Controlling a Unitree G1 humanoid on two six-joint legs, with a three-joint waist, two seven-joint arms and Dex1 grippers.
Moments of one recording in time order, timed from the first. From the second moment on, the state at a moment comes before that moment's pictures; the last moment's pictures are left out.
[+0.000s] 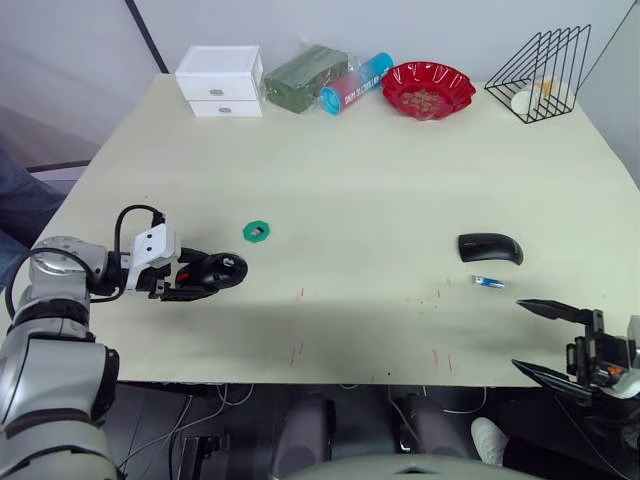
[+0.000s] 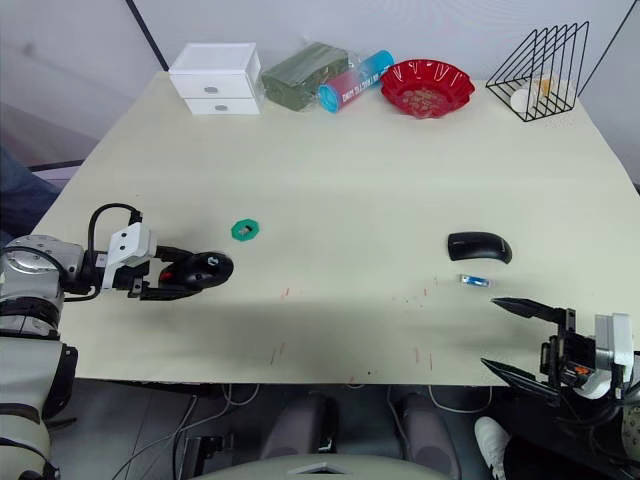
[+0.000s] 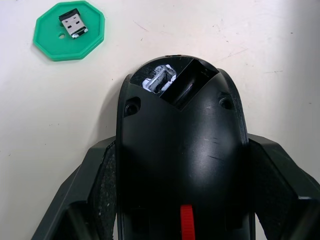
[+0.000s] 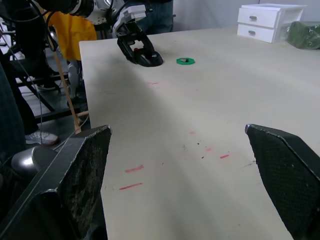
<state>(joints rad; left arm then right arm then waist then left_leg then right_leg) -0.77 0.95 -0.19 1.28 -0.18 -0.58 -1.58 0.26 -0.62 -0.37 -0.06 0.72 -0.13 1.52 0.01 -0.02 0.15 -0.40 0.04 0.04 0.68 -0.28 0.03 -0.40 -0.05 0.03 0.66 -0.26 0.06</state>
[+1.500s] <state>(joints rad) -0.48 0.81 -0.48 -0.41 -0.18 0.59 -1.11 0.16 -0.62 -0.29 0.00 0.71 -0.11 1.54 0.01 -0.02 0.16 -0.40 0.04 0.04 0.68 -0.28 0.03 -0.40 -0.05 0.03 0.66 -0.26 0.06</state>
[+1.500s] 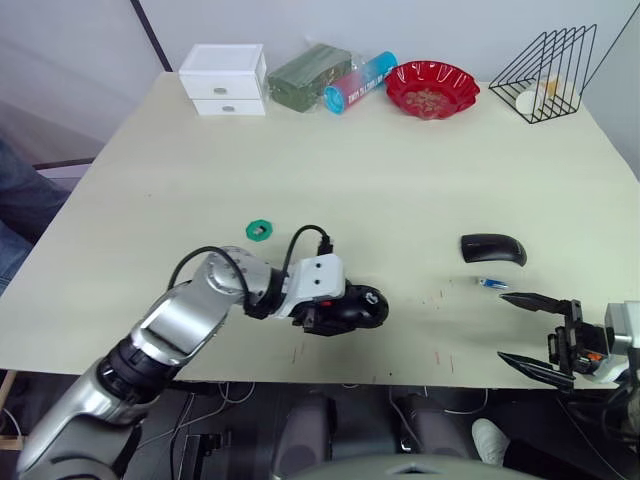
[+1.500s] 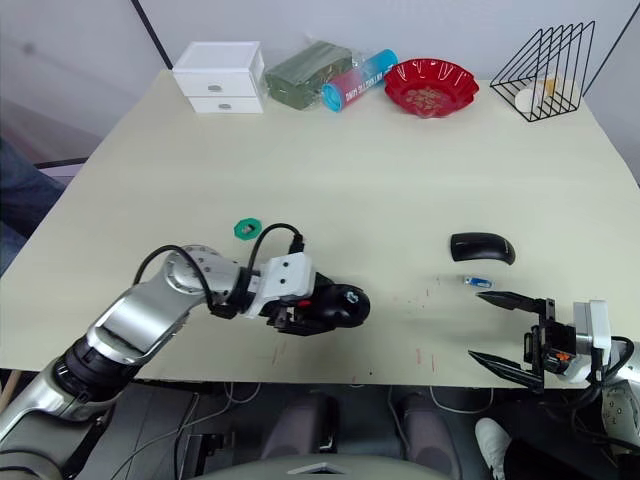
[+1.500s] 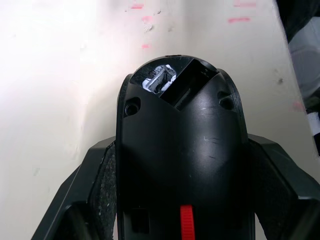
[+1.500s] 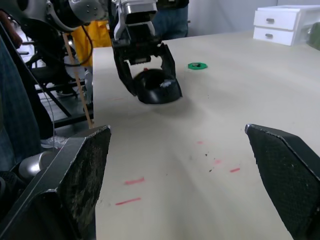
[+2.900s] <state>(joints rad) -0.48 0.70 -0.54 -0.29 0.00 0.49 -1.15 -0.09 -0.79 -0.18 0.24 0.34 0.02 1.22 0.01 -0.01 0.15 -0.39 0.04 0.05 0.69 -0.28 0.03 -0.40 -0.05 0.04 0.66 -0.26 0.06</state>
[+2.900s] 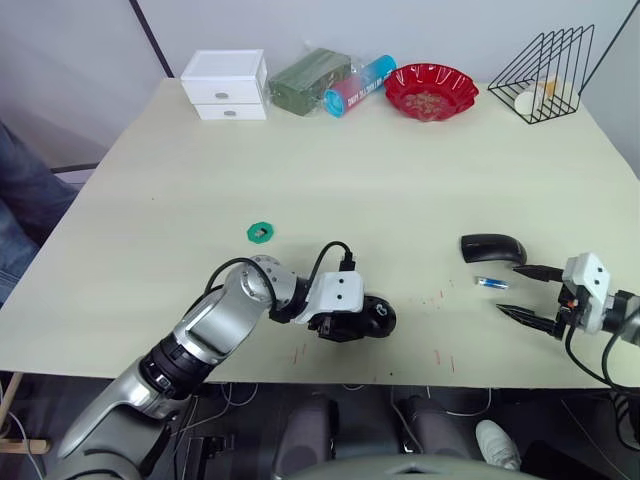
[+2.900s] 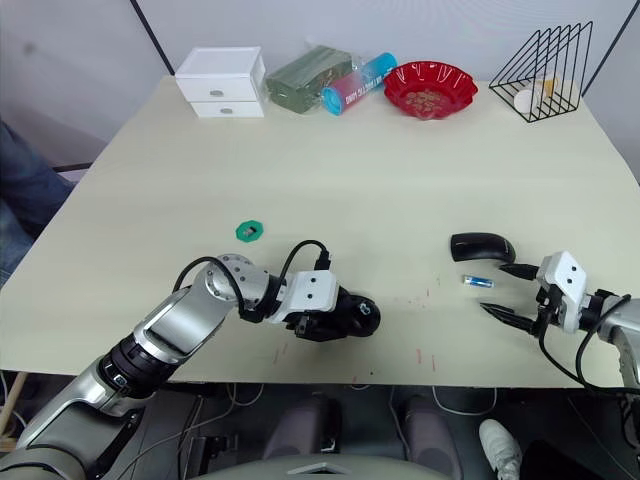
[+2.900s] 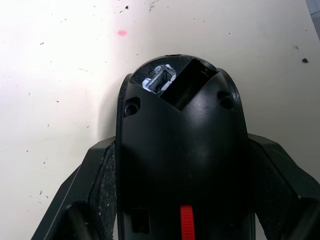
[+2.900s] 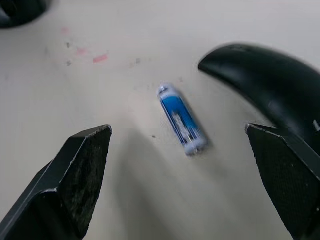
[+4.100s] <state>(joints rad) -0.47 0.70 -0.52 -0.30 0.00 0.49 -1.15 0.00 -0.91 -0.13 -0.13 0.37 0.27 1.17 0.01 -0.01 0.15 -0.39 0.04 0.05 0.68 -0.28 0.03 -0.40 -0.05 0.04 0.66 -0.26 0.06</state>
